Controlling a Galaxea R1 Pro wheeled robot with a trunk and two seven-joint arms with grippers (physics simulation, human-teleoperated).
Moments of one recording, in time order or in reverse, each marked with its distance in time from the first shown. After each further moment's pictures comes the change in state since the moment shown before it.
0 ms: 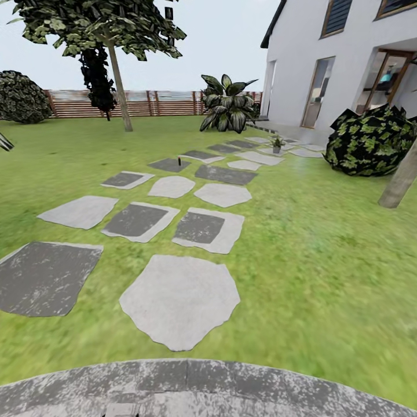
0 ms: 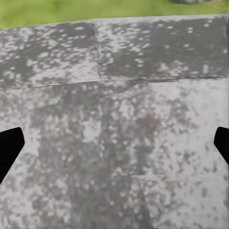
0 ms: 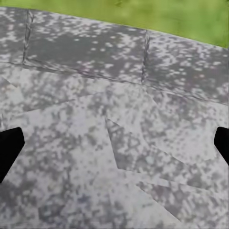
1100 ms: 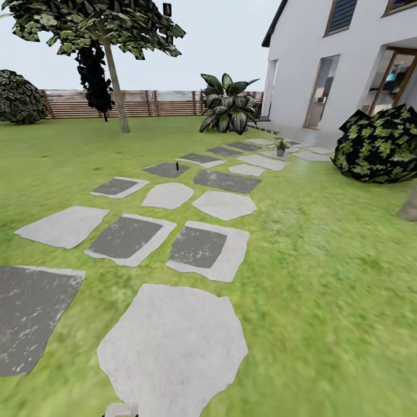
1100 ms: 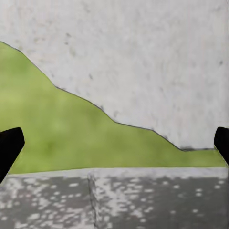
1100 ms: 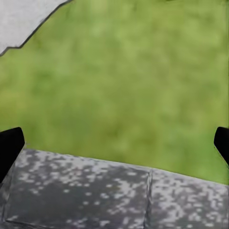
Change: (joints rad) left arm 0.000 0.001 0.001 0.001 0.000 0.000 0.000; right arm 0.000 0.000 0.000 -0.001 -0.001 -0.001 0.000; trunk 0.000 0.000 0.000
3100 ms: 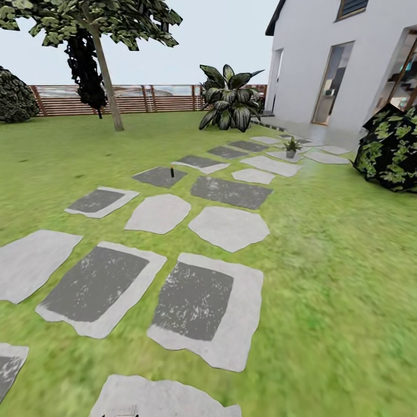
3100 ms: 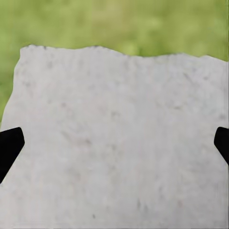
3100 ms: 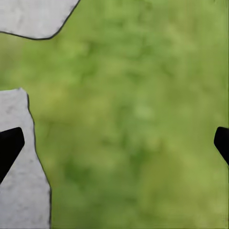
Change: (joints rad) left arm 0.001 0.000 -0.001 0.001 0.000 0.000 0.000; right arm 0.000 0.005 -0.003 0.002 0.001 -0.049 0.001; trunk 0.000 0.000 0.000
